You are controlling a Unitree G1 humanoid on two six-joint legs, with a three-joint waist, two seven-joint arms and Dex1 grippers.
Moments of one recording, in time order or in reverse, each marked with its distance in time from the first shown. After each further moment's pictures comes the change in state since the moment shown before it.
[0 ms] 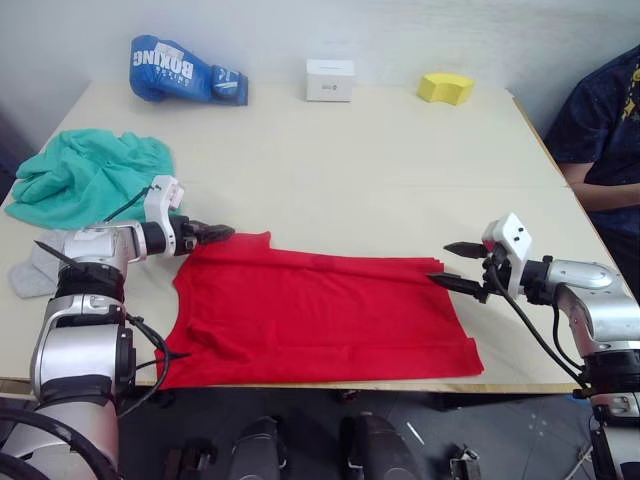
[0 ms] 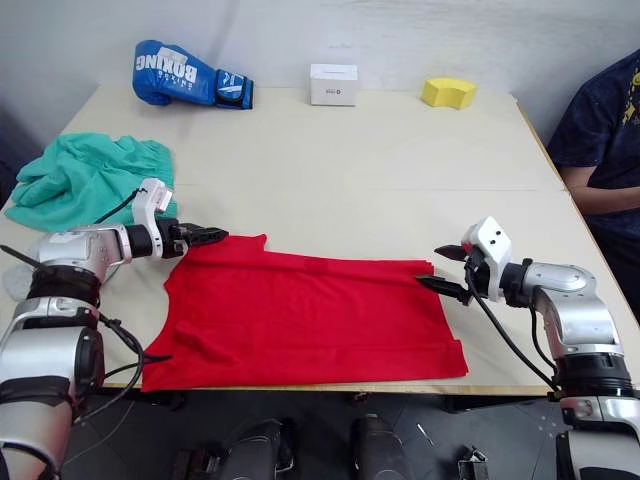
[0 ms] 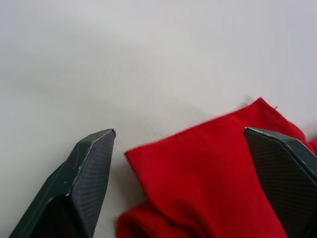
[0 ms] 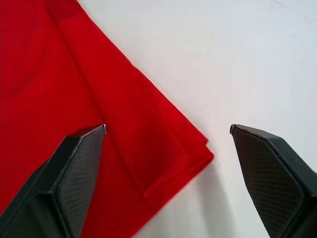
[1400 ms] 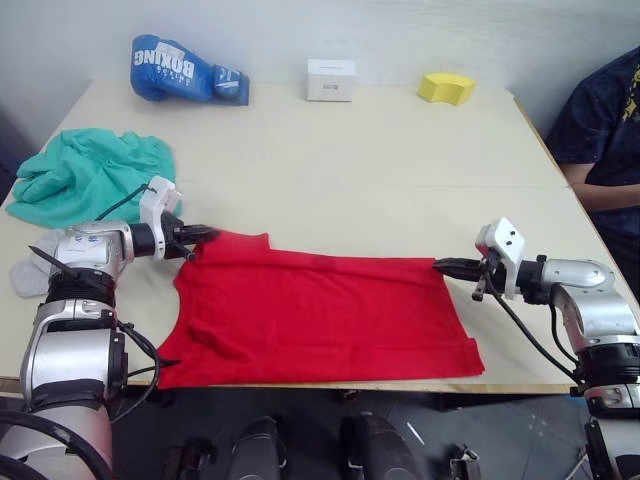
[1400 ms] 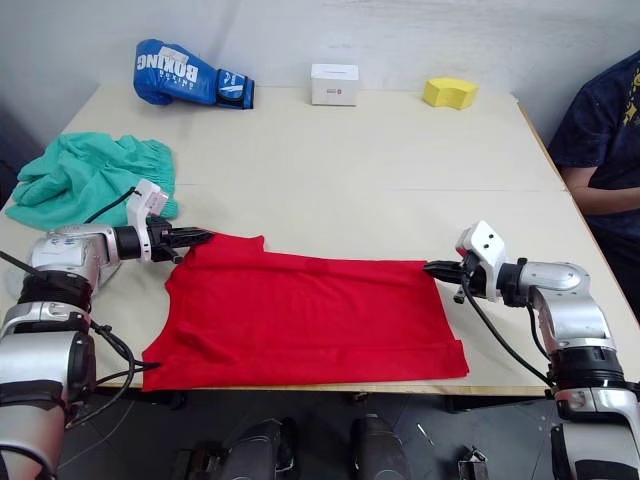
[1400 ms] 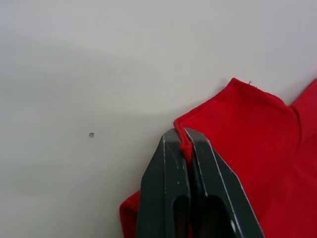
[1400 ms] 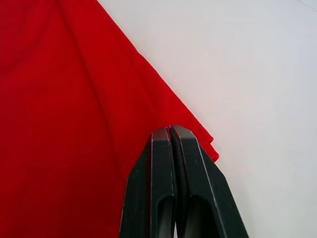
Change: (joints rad) left arm 0.094 0.057 -0.006 -0.088 0.052 -0.191 -0.203; right arm -0.019 0.007 0.020 0.100 -0.052 -0.154 0.060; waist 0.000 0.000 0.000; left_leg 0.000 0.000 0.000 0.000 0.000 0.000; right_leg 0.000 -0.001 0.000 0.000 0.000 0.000
